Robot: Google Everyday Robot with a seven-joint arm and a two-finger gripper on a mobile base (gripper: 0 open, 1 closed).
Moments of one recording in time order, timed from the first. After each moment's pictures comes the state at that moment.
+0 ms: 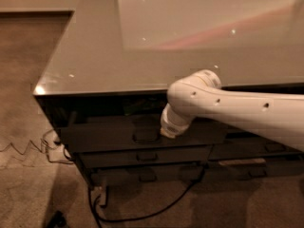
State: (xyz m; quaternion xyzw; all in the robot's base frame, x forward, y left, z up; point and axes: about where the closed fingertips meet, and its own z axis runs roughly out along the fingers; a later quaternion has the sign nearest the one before) arm 0.556 -0.060 0.651 -0.57 0.80 0.01 0.17
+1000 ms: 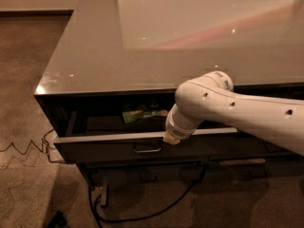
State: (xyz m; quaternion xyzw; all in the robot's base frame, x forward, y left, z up) arm 0.530 -0.064 0.672 -0.58 0.80 0.02 0.17
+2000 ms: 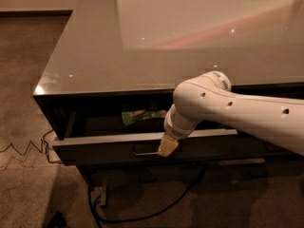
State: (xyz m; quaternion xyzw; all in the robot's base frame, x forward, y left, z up) arm 0.530 -0.064 0.672 -0.58 0.80 0.02 0.17
